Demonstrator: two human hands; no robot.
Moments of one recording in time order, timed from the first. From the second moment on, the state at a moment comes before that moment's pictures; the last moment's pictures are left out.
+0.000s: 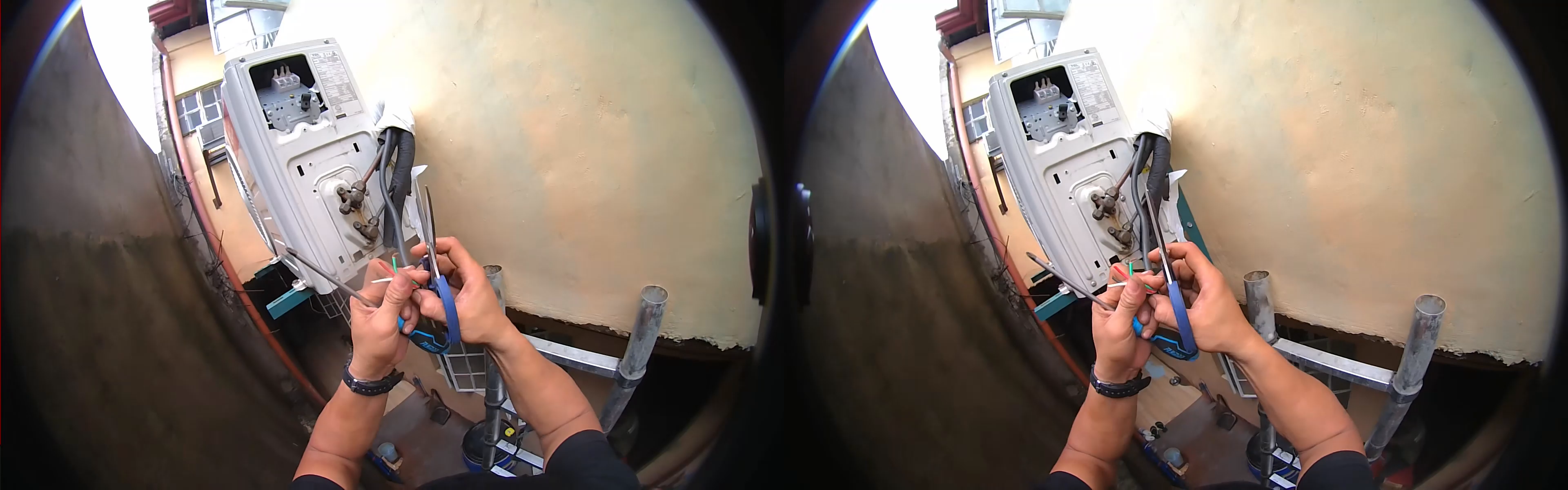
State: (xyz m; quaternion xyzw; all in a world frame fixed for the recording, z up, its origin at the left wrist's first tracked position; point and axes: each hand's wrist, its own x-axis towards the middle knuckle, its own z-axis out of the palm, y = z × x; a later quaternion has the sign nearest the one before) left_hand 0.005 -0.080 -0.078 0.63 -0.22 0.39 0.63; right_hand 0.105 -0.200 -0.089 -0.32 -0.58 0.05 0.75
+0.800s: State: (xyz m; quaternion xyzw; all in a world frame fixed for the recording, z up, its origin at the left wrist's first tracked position) left_hand 0.090 -0.095 -0.094 0.73 -0.20 0.38 0.54; right_hand 0.125 -0.223 -0.174 -0.46 -0.45 0.03 0.77
